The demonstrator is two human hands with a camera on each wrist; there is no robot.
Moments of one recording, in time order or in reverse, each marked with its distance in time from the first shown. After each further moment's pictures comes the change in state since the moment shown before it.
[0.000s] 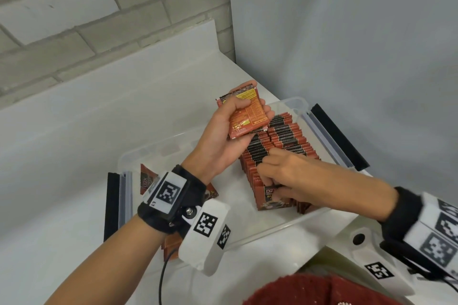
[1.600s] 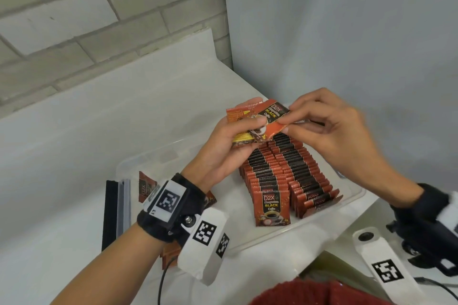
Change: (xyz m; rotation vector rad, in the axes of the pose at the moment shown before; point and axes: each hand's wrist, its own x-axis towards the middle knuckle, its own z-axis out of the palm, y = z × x) left_hand -0.001 -0.004 -0.002 0.165 -0.136 -0.075; right_hand -0.017 0.007 -0.038 0.698 0.854 0.340
